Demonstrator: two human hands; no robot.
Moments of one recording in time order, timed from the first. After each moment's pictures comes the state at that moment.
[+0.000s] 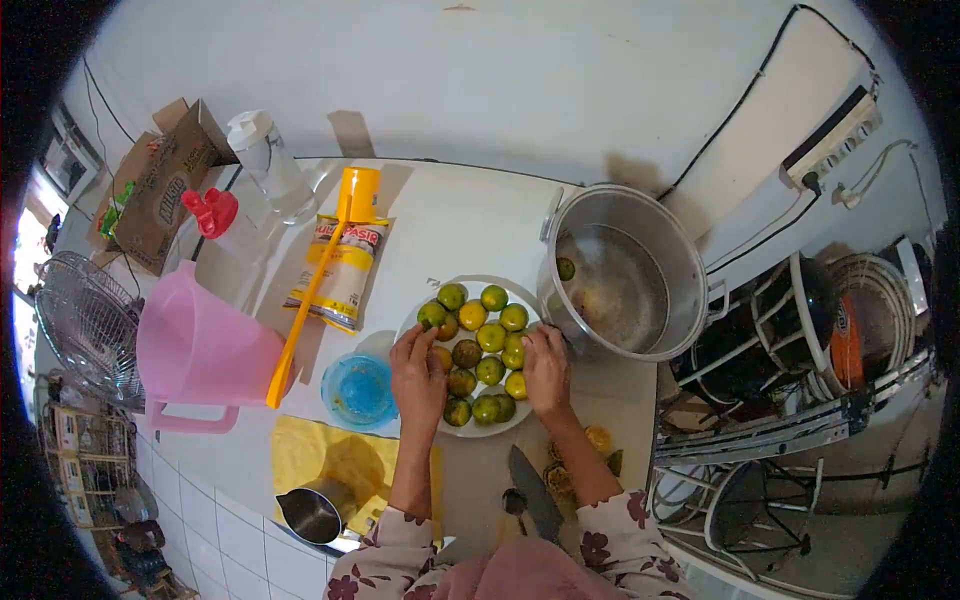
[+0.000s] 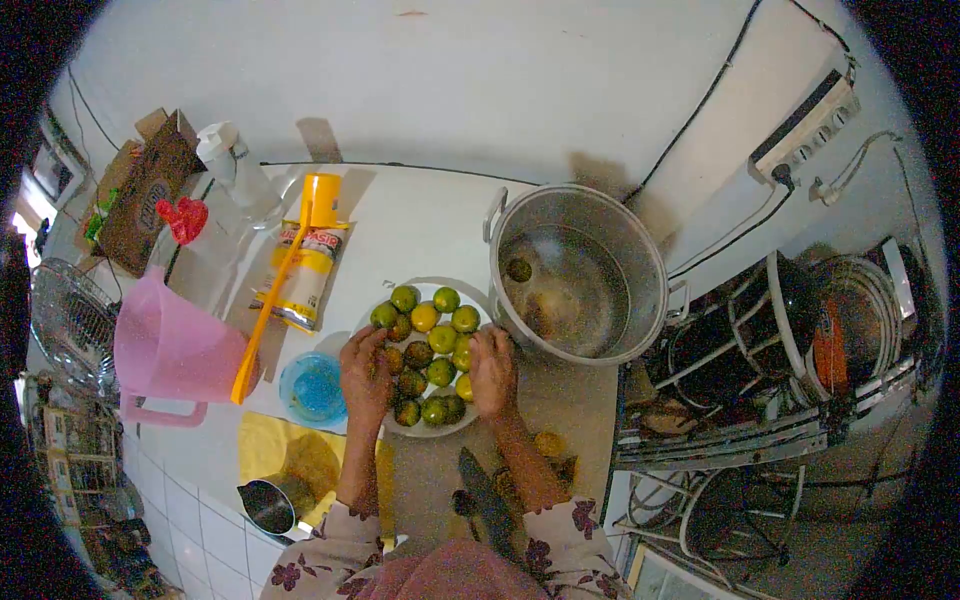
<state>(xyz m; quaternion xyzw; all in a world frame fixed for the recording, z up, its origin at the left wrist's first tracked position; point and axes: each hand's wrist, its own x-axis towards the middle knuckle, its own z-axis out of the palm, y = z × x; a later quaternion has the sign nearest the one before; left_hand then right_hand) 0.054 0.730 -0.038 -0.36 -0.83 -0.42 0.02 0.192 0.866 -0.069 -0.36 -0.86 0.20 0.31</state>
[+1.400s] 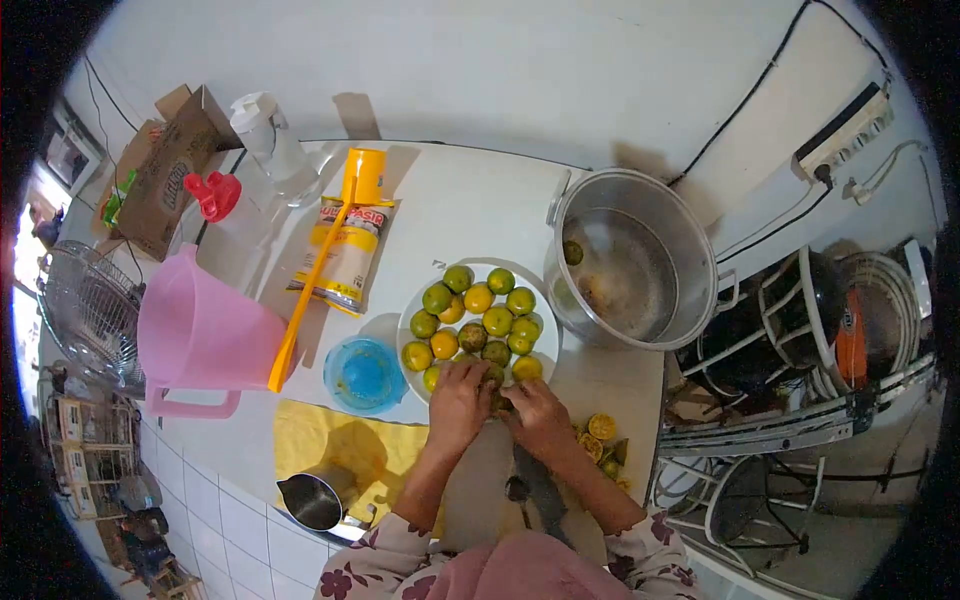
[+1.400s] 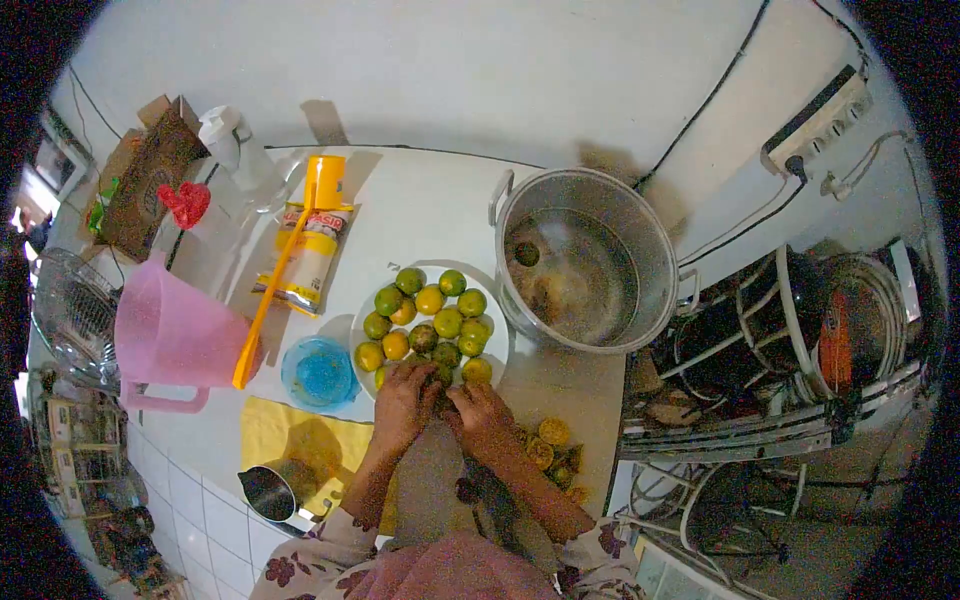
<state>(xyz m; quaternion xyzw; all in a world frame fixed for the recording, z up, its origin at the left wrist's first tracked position) 0.107 0.714 -0.037 -0.47 -0.81 -0.34 -0.14 0.244 0.800 -0.041 -0.22 -0.93 0.26 0.17</state>
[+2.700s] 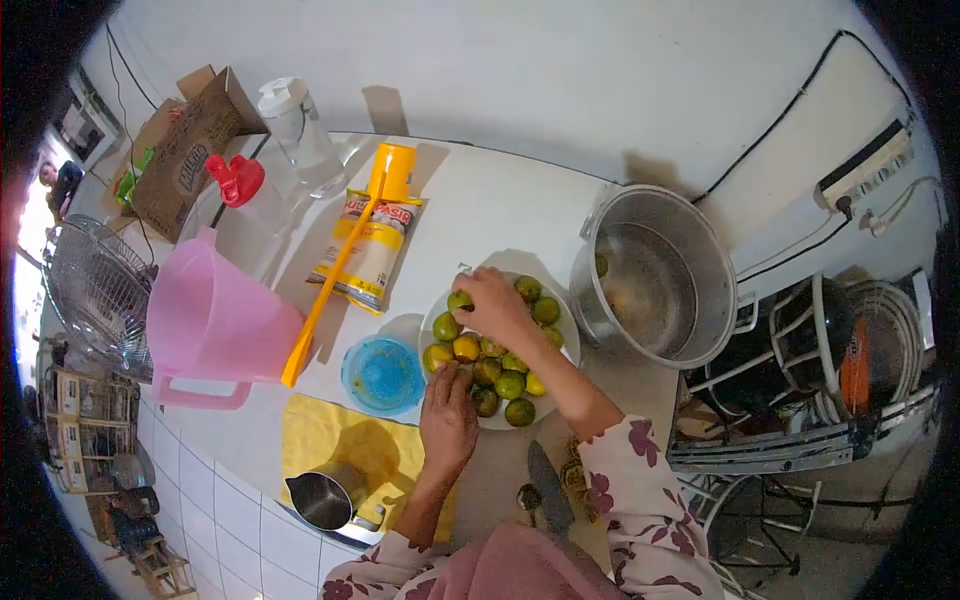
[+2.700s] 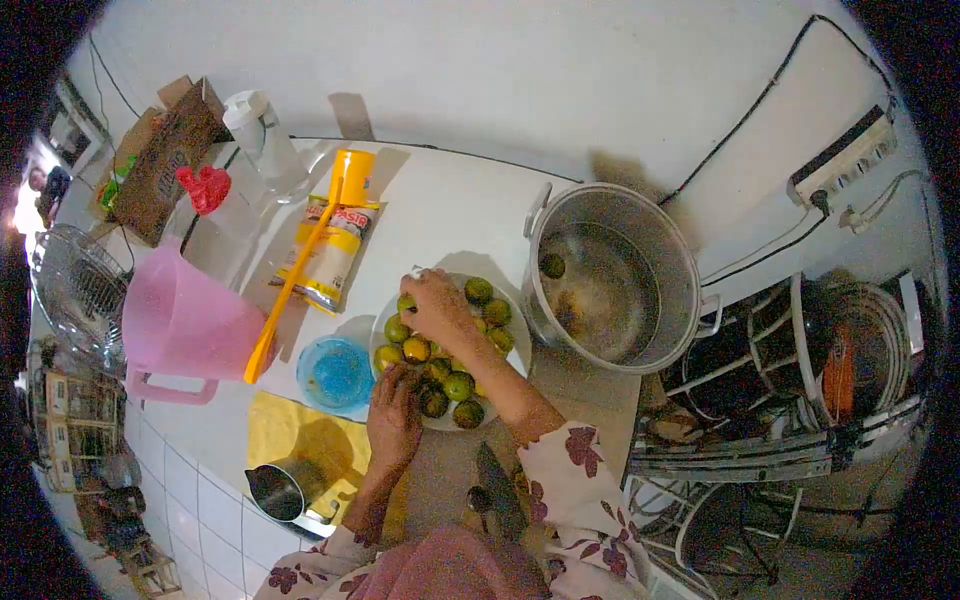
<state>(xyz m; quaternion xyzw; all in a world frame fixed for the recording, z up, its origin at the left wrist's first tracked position) 0.098 0.678 -0.042 -0.41 -0.85 -0.31 -0.03 0.065 0.874 -0.026 -0.12 -0.94 0.28 0.15</state>
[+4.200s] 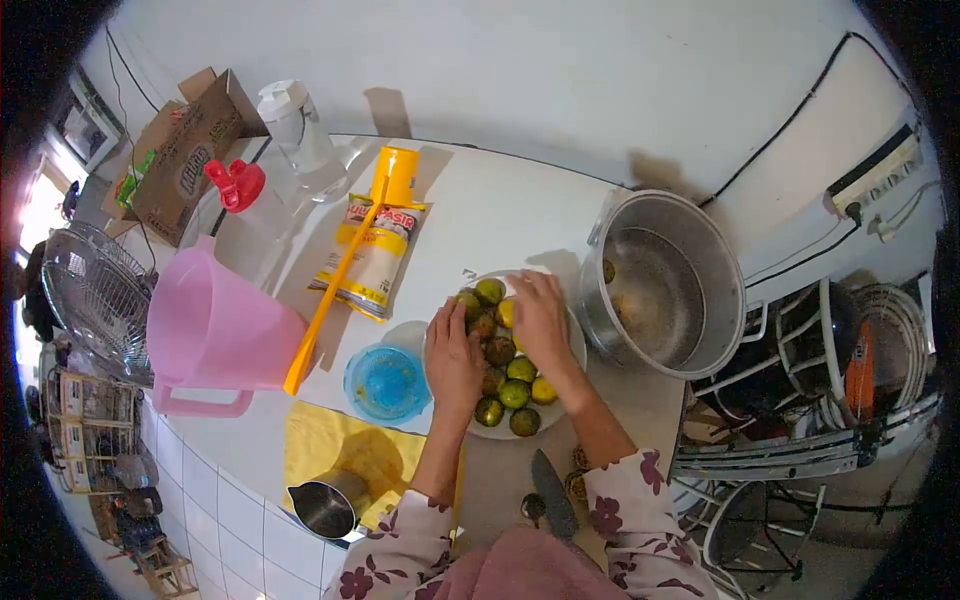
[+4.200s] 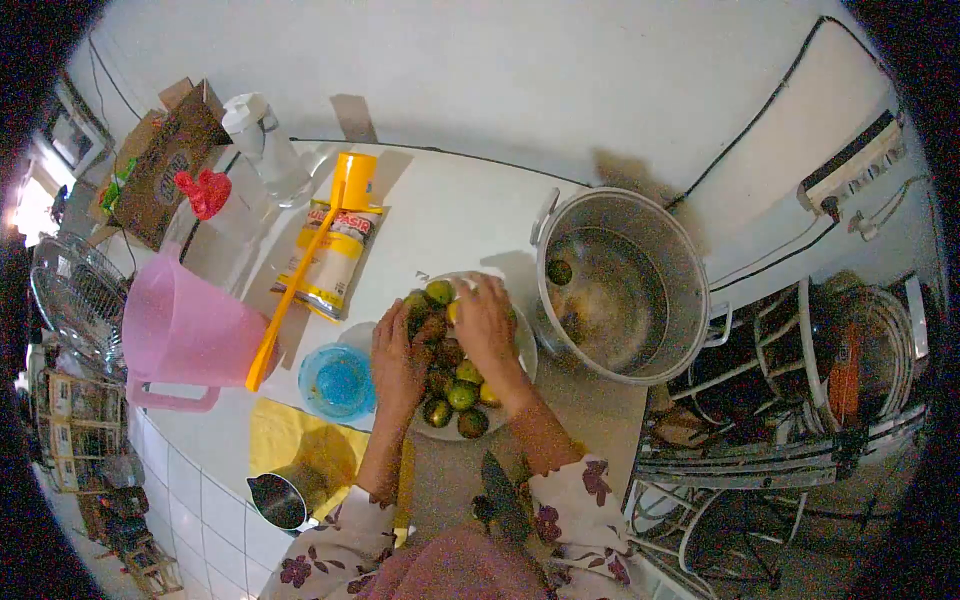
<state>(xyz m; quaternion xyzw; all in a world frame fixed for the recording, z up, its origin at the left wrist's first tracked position) 0.044 0.750 -0.032 -0.36 -0.86 -0.37 0.02 0.103 0.889 -0.041 -0.20 -0.91 0.24 0.27</state>
